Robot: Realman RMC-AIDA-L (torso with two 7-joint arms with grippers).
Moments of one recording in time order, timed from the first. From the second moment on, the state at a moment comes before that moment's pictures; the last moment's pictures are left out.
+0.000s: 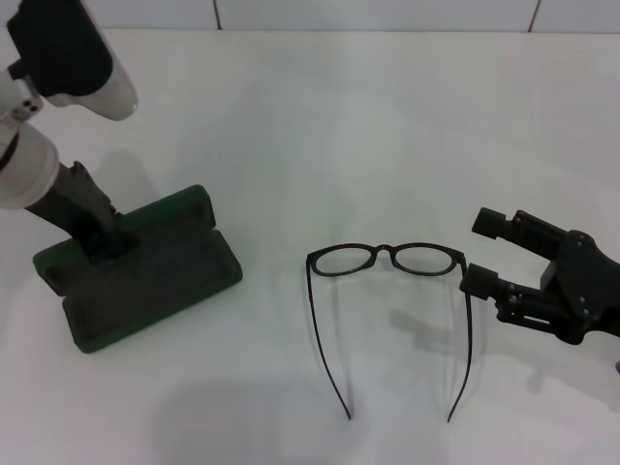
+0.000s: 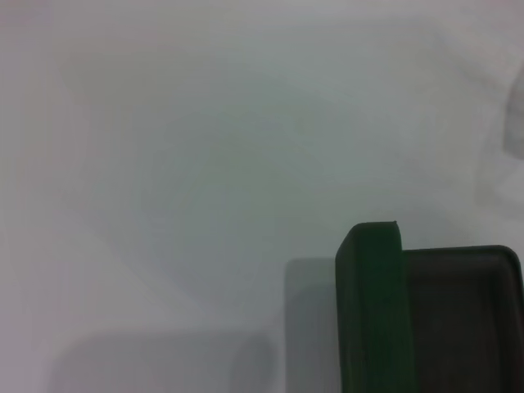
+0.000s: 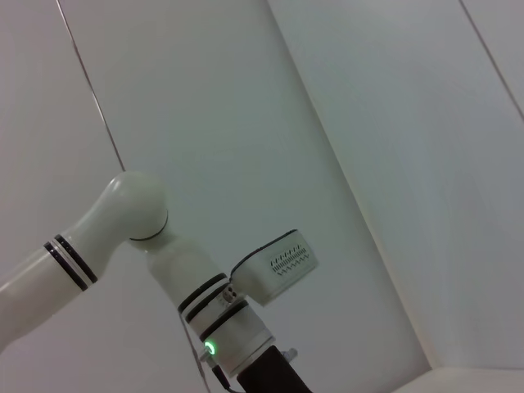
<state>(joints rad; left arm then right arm) -0.48 -2.09 1.25 1.49 2.77 1.65 -2.15 0.32 1.97 -1.61 -0.44 -0.86 -1.63 1.11</state>
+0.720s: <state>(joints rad) -0.51 -2.09 1.27 1.61 2.70 1.64 -2.12 0.31 1.96 -1.61 -0.44 -0.86 -1.67 1.11</state>
